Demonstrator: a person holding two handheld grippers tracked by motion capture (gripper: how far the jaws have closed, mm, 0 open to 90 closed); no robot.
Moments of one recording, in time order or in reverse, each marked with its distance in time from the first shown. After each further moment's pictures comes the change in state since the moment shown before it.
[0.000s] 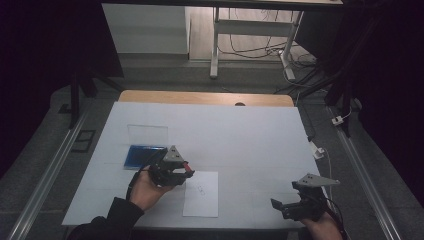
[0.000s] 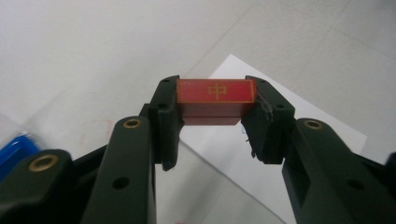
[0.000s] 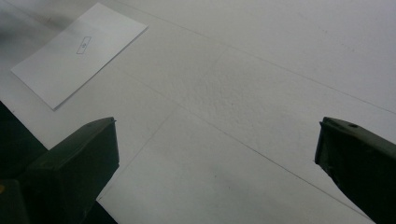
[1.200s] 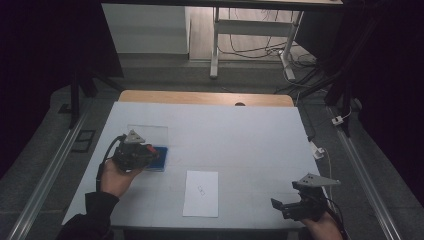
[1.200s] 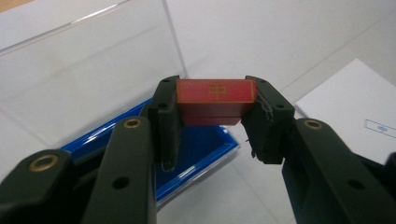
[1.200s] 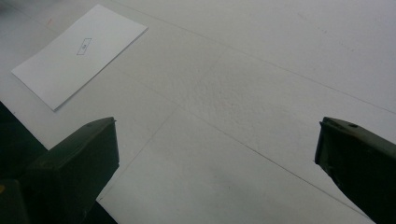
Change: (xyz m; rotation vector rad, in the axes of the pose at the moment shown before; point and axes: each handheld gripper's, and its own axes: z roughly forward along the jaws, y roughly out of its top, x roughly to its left) left arm 0.077 -0.037 -0.044 -0.035 0.205 -0.211; right arm 0.000 0.000 0.000 -0.003 0.003 0.006
